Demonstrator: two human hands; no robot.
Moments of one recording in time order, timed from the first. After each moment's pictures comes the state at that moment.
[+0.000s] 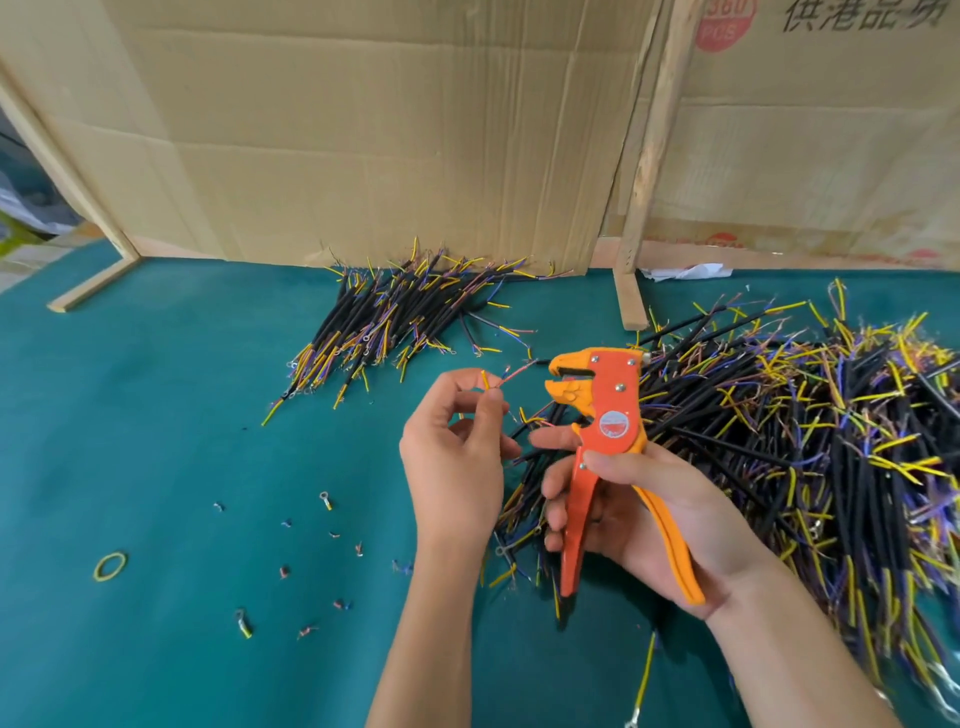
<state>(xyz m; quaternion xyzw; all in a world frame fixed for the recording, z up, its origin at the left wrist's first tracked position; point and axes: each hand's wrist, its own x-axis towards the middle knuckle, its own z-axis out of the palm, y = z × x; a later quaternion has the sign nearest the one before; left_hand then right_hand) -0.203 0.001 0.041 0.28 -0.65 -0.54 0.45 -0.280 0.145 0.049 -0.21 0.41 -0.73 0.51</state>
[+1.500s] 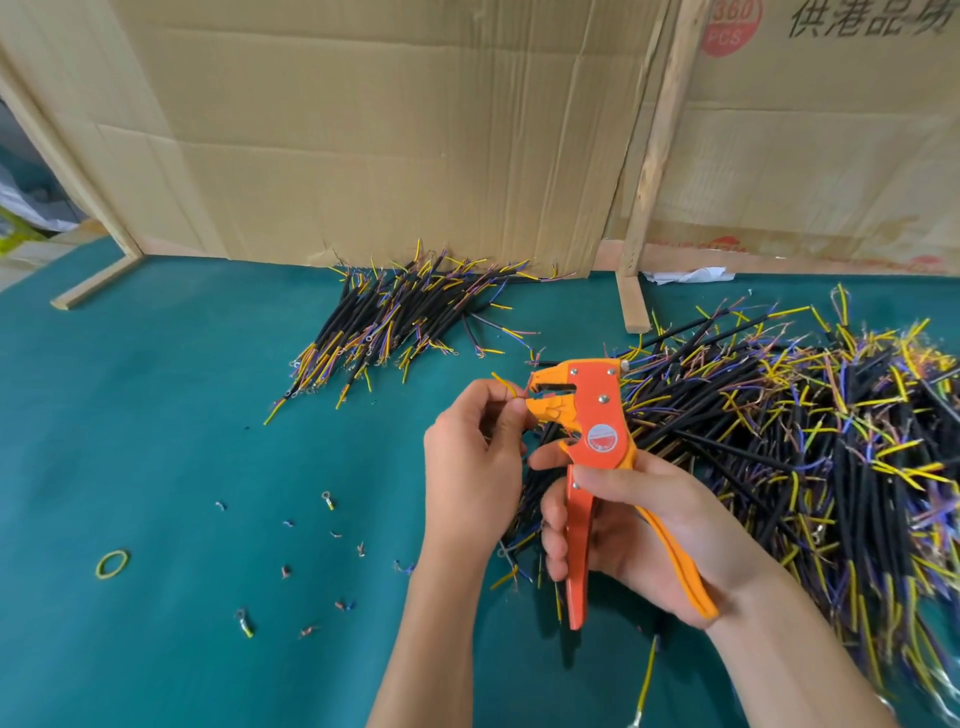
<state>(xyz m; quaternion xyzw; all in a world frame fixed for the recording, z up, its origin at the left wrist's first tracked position) -0.203 0.000 0.040 0.25 -0.75 -0.49 0.37 -0.278 0.144 0.049 -0.23 0.39 -0.69 0.56</state>
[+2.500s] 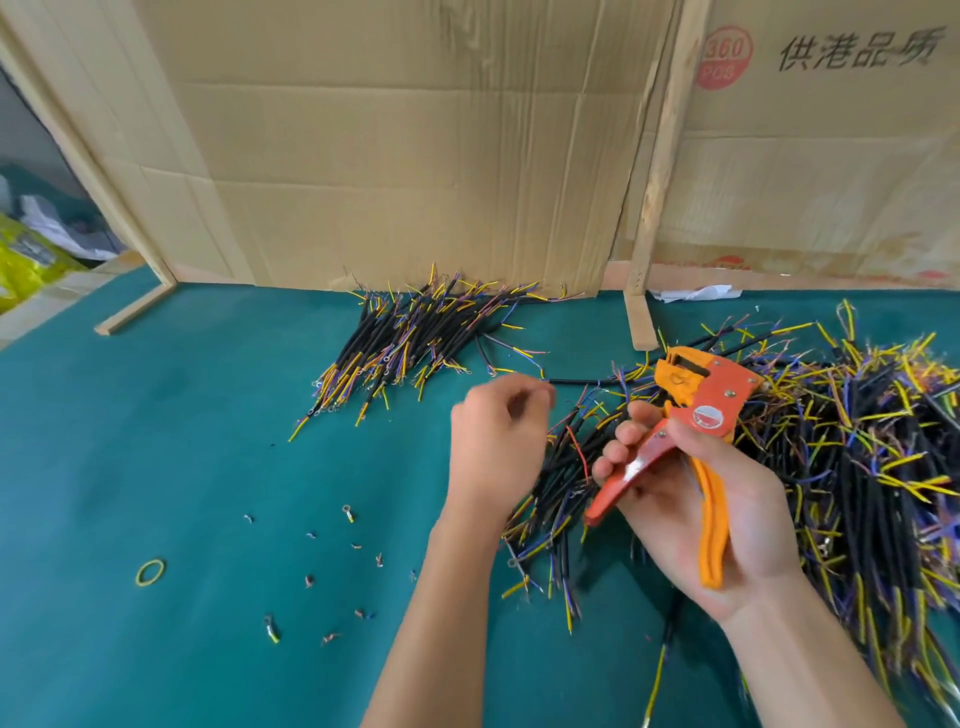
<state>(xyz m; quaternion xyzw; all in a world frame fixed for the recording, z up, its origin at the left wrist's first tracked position) -0.226 -0.011 0.060 0.26 -0.79 -0.46 0.32 -0.291 0.146 0.050 -0.13 0.26 -0.86 0.41</state>
